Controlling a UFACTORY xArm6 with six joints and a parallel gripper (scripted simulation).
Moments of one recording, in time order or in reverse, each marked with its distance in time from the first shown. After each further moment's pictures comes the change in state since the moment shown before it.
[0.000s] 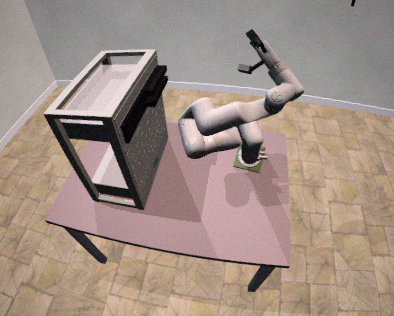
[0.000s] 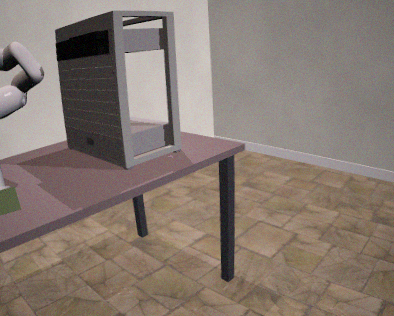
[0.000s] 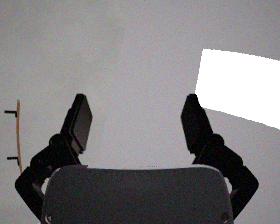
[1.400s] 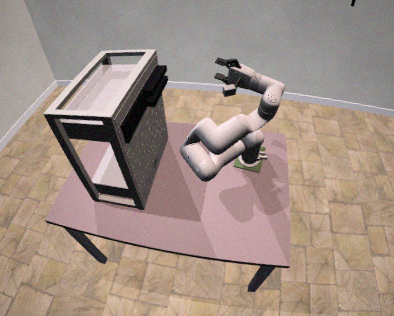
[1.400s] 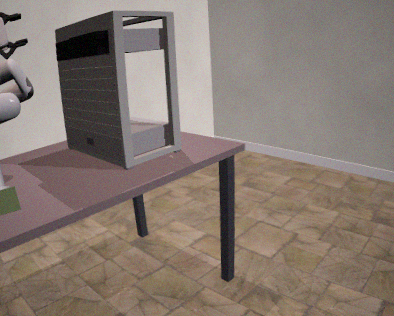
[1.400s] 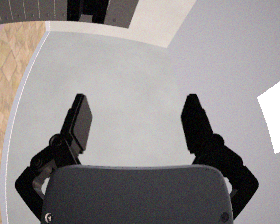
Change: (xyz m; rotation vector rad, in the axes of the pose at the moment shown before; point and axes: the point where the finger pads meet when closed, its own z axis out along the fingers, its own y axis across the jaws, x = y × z) arm 0.186 -0.067 0.008 0.062 0.605 0.606
